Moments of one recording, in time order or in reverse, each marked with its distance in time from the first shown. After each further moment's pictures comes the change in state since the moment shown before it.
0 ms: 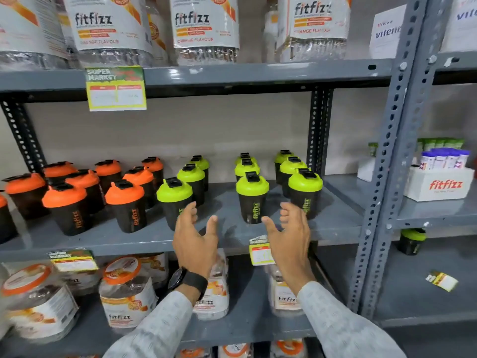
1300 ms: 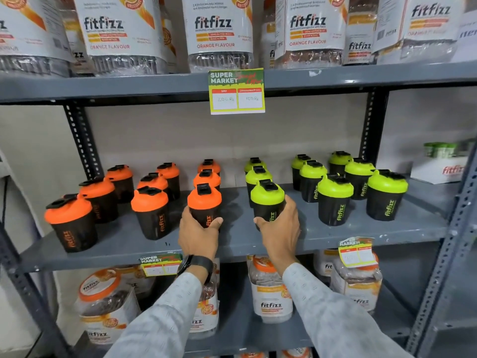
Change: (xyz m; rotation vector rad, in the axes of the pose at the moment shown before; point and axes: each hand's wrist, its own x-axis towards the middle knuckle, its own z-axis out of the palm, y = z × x) left_hand 0.142 -0.126 -0.133 0.098 -0.071 -0.207; right_hand -0.067 -0.127 0.201 -0.015 -0.028 0.216
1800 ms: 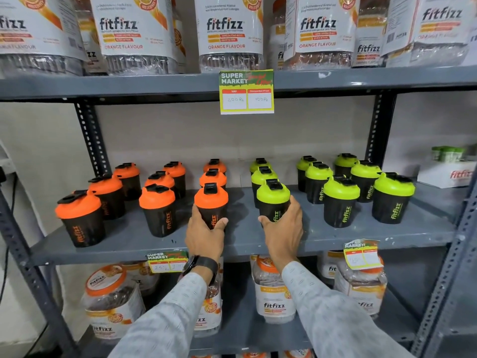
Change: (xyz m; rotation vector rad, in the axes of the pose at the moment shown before) left_hand -0.004 -0.004 -0.005 0.026 -0.079 0.021; right_hand -0.004 -0.001 0.008 -0.057 0.023 0.000
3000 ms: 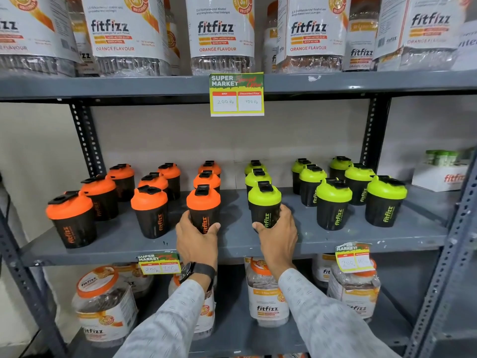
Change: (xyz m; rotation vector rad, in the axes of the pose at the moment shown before) left_hand -0.017 0.012 0.004 0.006 0.177 -0.041; right_hand 0.000 0.011 -0.008 -0.014 -0.072 -0.002
